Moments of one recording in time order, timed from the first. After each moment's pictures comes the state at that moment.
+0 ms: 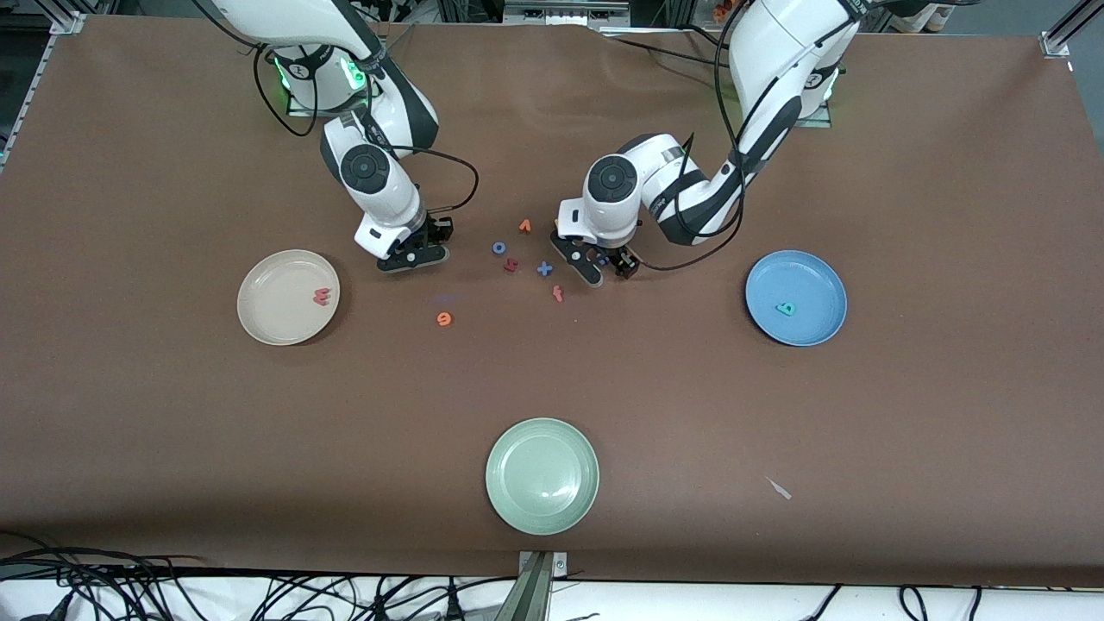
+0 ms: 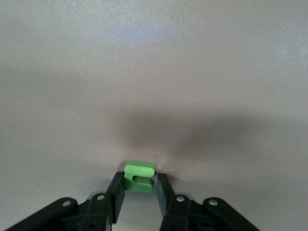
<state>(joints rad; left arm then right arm) -0.35 0.63 -0.44 -1.94 0.32 2.38 -0.14 0.42 0.35 0.14 -2.37 0.04 2.64 0.30</state>
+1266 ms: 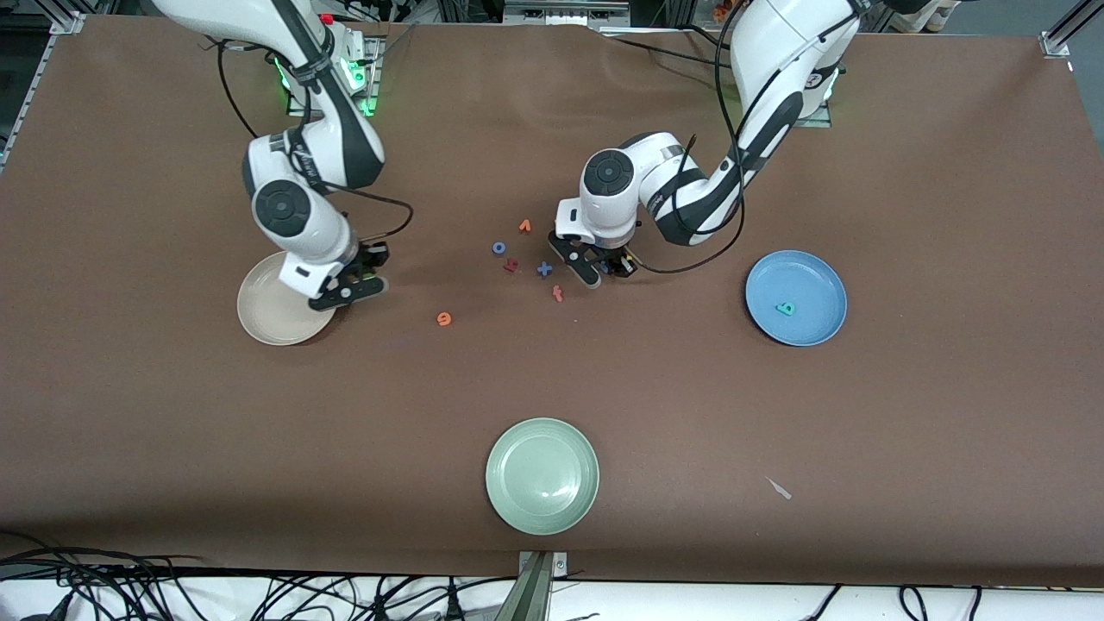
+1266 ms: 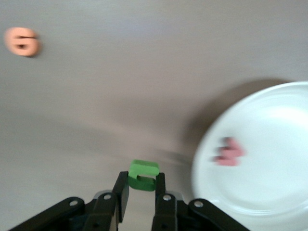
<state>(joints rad) -0.34 0.61 -0.44 -1.90 0.38 2.34 -0.16 0.41 0.29 -0.11 -2.18 -0.03 2.31 -0.03</state>
